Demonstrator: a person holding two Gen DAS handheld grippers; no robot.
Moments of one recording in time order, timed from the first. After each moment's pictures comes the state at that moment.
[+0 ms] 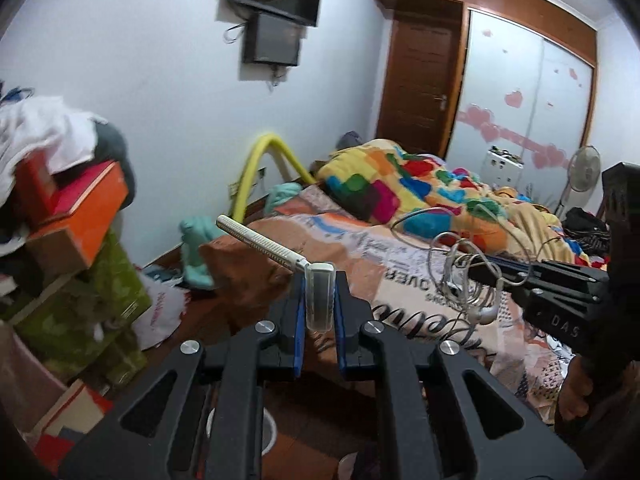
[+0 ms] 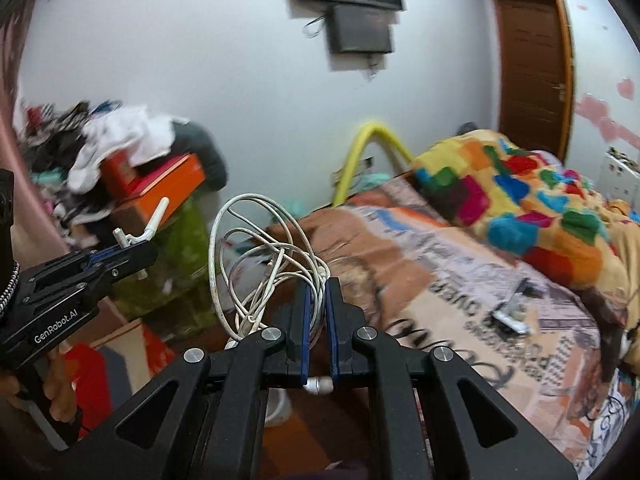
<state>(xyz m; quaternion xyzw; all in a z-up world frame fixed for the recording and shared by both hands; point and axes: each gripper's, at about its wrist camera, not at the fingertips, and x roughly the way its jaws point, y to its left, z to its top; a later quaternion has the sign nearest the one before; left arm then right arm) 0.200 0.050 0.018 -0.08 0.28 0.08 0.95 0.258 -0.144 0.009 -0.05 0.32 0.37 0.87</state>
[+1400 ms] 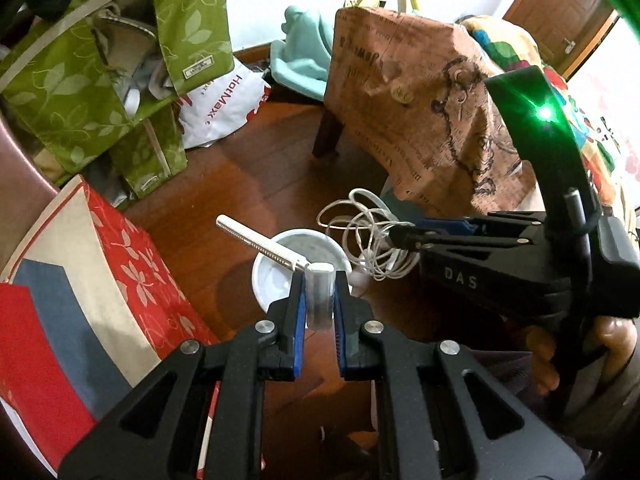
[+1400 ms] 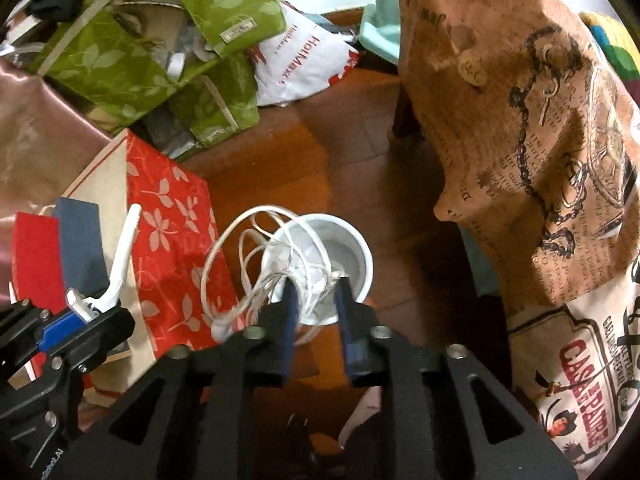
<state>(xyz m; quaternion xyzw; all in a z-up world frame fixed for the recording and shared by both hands) 0.177 0.197 -0.244 -0.23 0.52 0.17 0.81 0.258 0.094 -0.257 -0.22 0.60 0.40 0.65</state>
